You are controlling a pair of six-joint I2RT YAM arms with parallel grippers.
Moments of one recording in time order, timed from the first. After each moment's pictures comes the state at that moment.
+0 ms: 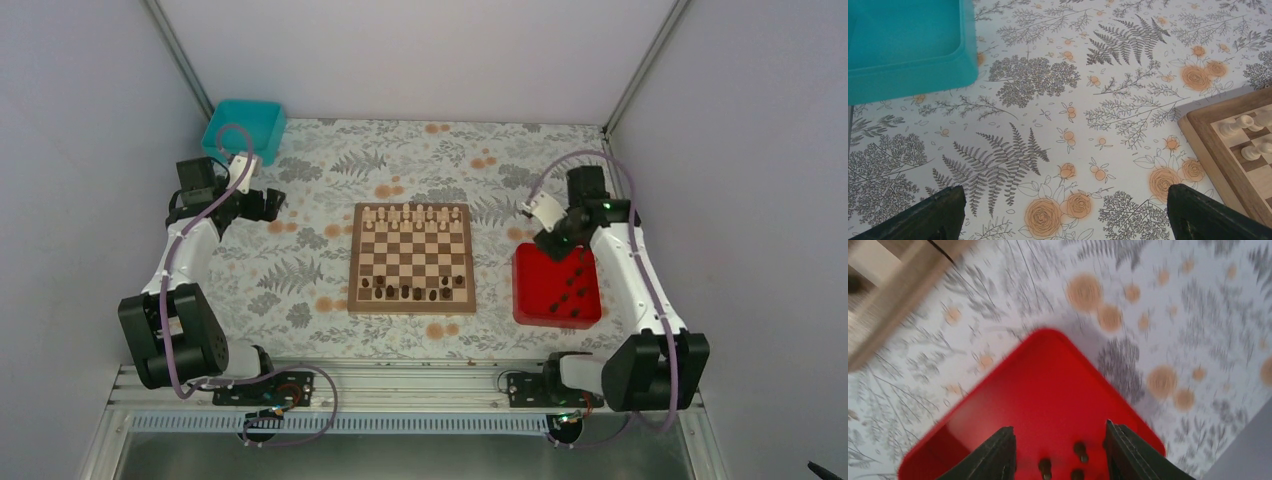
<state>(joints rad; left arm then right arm) 0.27 1.37 0.95 -0.33 0.46 0.33 0.07 1.27 1.15 -1.04 -0.09 -0.73</state>
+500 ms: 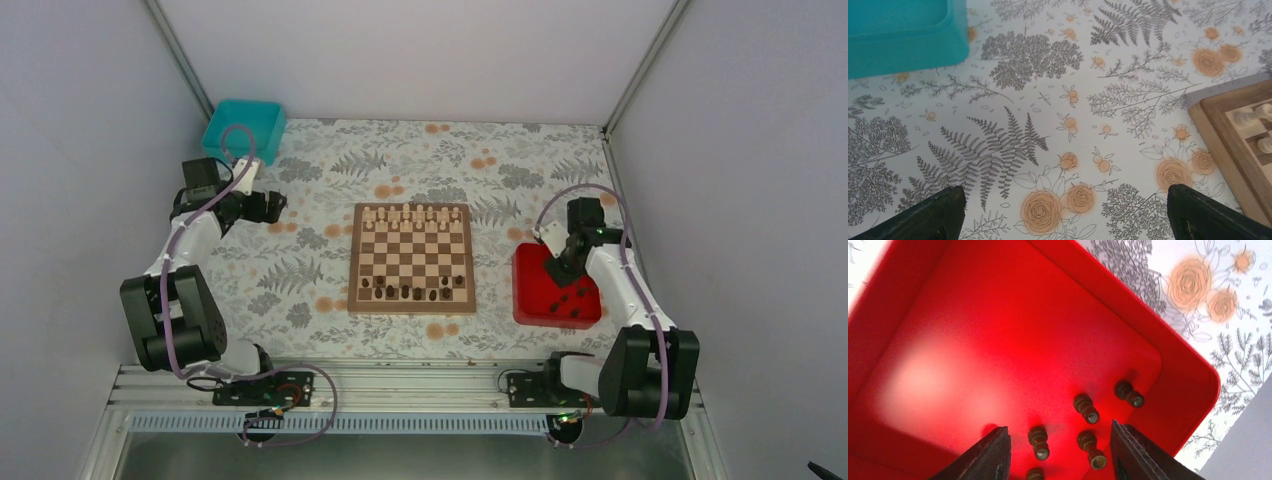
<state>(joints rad) 0.27 1.44 0.96 -0.34 0.45 0.33 -0.03 1.22 0.84 -0.88 0.10 -0.64</state>
